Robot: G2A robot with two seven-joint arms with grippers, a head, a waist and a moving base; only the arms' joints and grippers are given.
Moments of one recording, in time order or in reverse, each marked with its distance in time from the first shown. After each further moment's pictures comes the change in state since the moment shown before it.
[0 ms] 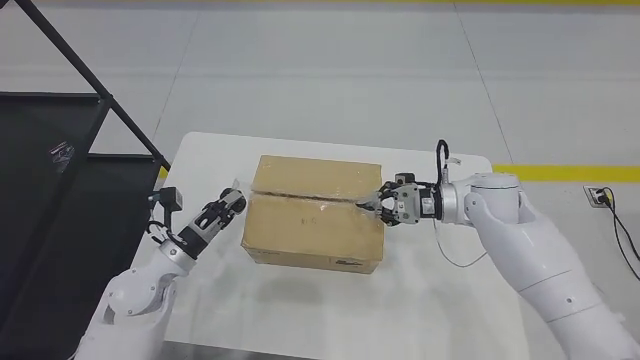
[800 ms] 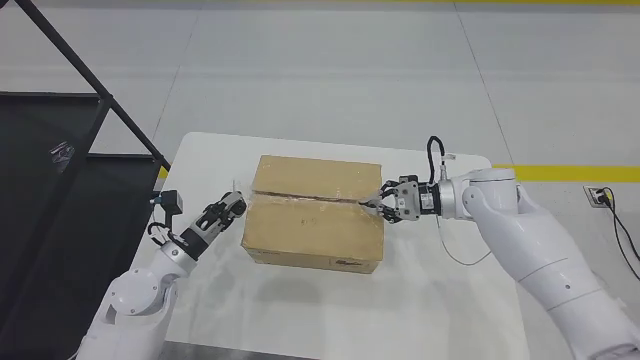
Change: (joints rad) left arm -0.001 0.006 0.012 0.028 0.000 0.017 0.019; right arm 0.086 -0.007 -0.100 0.119 0.052 0.036 -0.039
